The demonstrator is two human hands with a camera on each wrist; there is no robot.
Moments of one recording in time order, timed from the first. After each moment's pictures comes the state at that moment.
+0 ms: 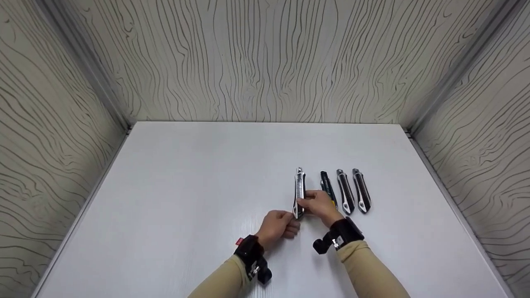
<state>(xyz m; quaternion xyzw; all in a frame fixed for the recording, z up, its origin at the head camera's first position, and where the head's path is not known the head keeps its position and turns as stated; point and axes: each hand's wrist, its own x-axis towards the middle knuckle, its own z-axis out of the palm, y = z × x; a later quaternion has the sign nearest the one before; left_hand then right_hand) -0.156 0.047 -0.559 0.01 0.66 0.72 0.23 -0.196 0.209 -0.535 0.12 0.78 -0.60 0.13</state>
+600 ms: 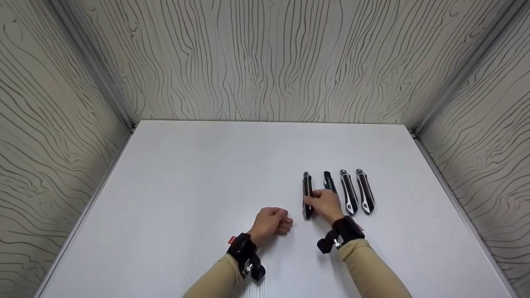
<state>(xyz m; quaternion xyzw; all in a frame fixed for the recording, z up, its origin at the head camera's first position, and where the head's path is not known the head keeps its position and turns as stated) -0.161 0.021 -0.556 0.00 0.67 0.71 0.22 -0.201 0.218 -0.535 0.12 0.91 -0.40 0.06</state>
